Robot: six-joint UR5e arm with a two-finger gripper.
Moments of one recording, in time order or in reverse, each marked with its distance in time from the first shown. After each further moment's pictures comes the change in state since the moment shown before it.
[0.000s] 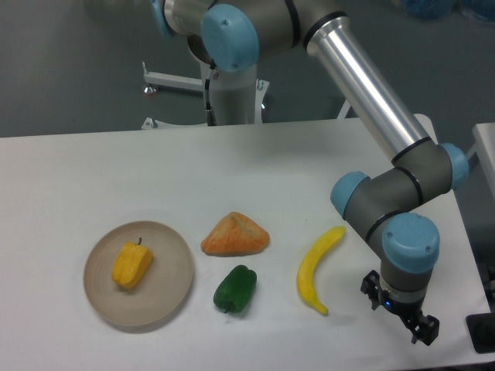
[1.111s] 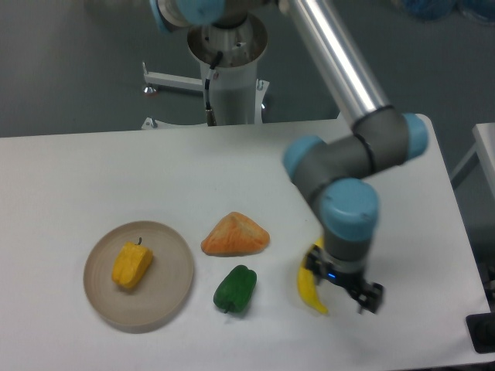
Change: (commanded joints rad) arm -0.204 0.377 -0.428 -0.037 -0.060 -0.512
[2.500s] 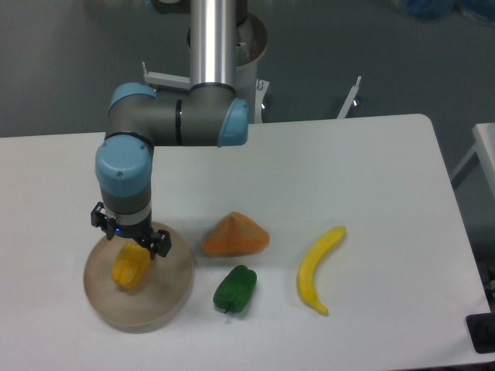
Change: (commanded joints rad) arm -0.318 0.051 -0.213 0.023 -0.138 -0.444
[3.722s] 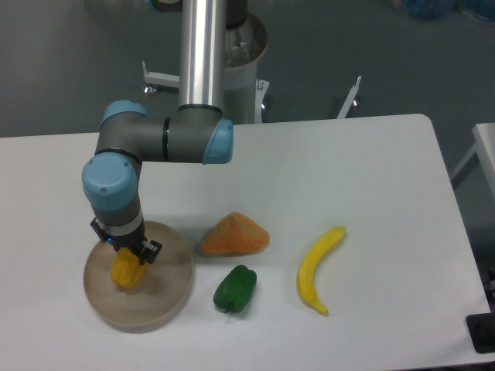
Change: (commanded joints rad) arm -0.014 -0.031 0.000 0.052 0.045 0.035
